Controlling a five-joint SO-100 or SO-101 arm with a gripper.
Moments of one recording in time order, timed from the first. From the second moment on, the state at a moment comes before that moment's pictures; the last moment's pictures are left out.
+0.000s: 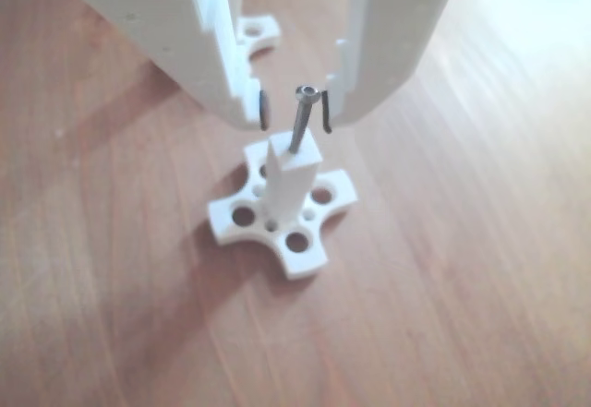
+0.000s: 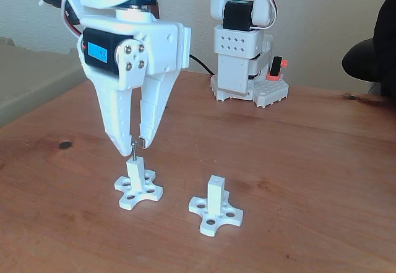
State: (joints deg) arm 8.2 96.4 106.2 64.2 3.1
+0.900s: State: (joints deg) arm 8.2 96.4 106.2 63.0 3.1
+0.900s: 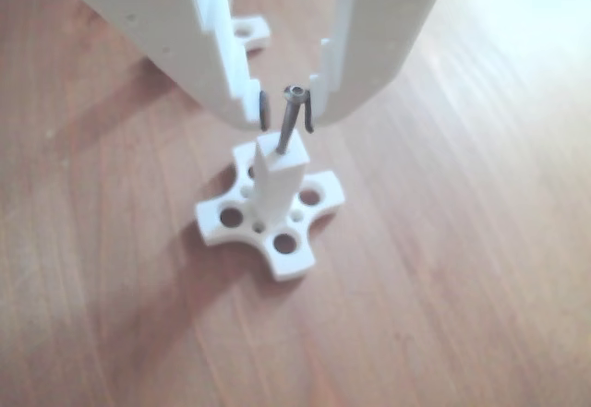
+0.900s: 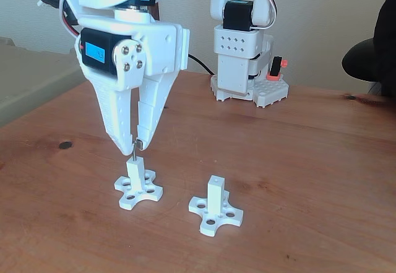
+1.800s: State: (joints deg) arm 8.3 95.9 105.9 59.9 3.2
